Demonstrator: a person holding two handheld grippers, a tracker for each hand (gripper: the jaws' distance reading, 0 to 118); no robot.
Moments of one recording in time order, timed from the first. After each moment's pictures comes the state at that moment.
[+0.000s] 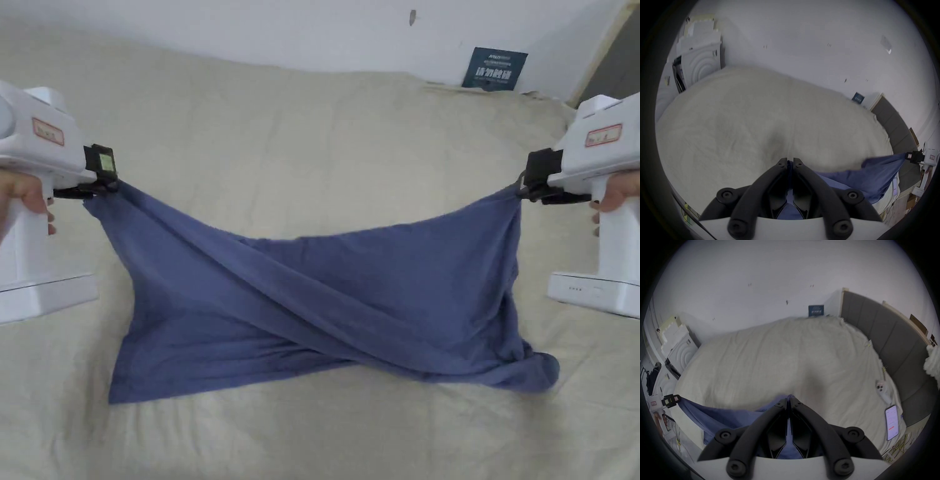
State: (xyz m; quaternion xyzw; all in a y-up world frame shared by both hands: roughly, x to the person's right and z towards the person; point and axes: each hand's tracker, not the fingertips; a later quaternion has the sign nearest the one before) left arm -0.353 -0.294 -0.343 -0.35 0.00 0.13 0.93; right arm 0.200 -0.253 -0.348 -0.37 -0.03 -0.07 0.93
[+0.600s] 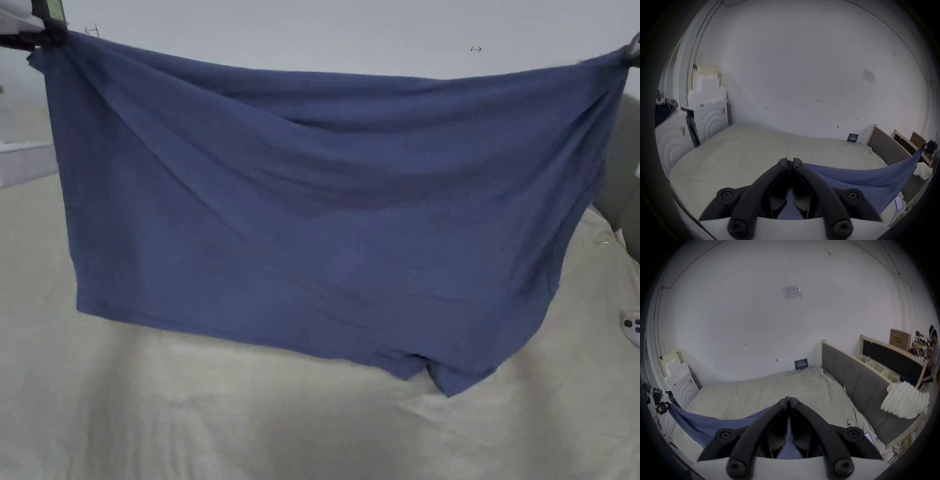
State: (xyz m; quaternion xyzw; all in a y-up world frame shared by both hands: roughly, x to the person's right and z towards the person) left arm -0.342 -0.104 -0.317 -0.16 0.04 0.04 0.99; right arm 0.235 -0.058 -0.280 -0.18 -0.09 -0.08 0.98
